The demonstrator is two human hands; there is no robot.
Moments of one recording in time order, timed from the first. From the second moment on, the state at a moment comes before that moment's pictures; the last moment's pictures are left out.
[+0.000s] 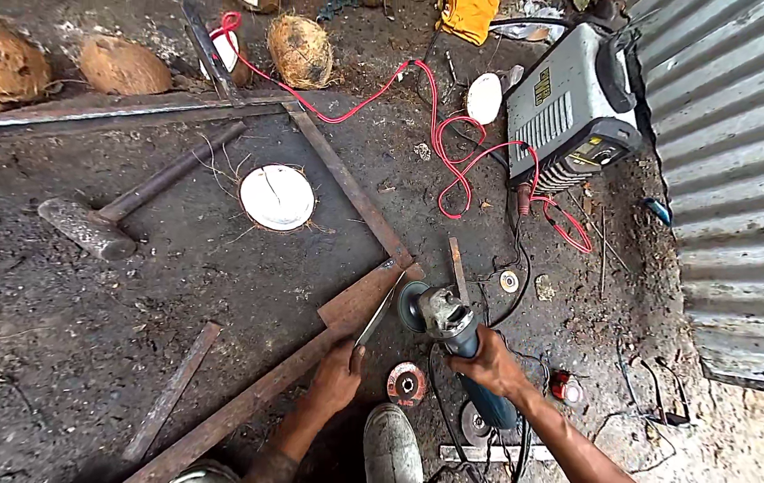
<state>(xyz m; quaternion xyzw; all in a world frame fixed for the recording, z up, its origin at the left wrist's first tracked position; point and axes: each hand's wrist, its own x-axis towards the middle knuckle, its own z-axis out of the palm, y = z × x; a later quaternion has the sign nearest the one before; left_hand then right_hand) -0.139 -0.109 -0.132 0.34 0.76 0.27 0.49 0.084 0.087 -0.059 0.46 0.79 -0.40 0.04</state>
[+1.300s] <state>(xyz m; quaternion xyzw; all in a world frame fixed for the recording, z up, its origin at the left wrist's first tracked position) -0.105 -0.095 -0.122 0.37 0.88 0.08 0.28 0.064 0.083 -0.068 0.44 0.81 -0.38 0.11</state>
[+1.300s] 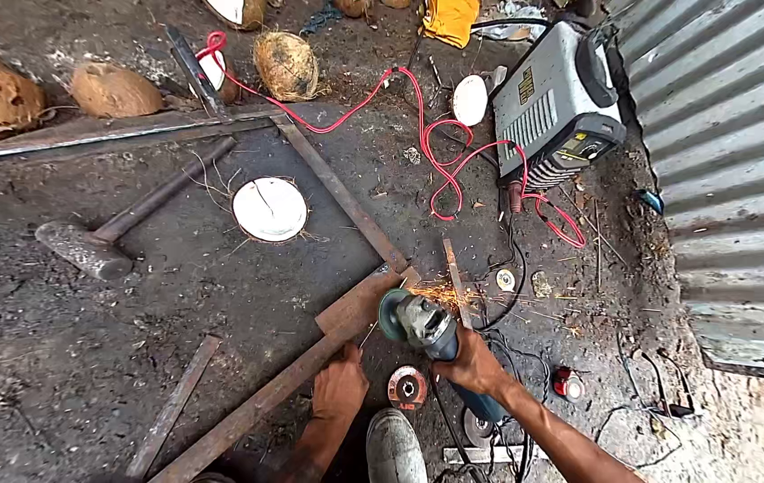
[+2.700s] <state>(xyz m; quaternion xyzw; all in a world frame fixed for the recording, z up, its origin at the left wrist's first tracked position) -0.154 -0.104 -0.134 0.36 0.75 0.30 0.46 0.082 0.086 -0.067 0.47 0.78 -0.40 0.05</state>
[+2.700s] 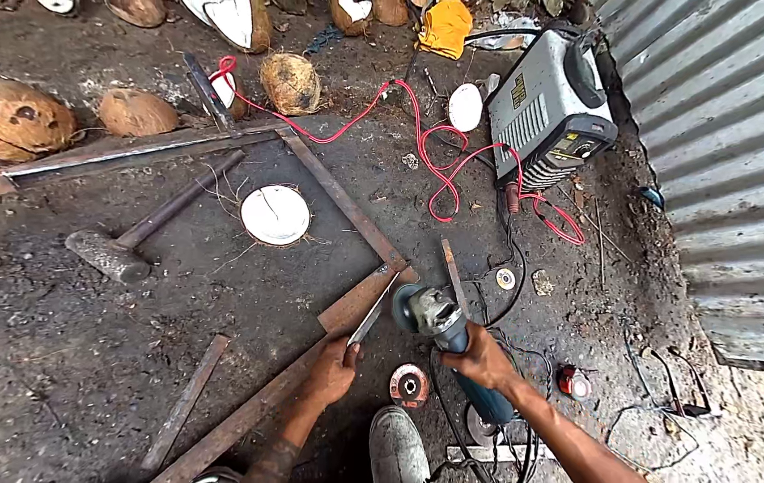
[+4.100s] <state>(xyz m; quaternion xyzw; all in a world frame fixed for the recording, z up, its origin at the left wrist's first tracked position) -0.118 -0.102 -0.138 0.38 0.86 0.18 0.30 0.052 0.090 -0.069 0.45 0.80 -0.38 0.11</state>
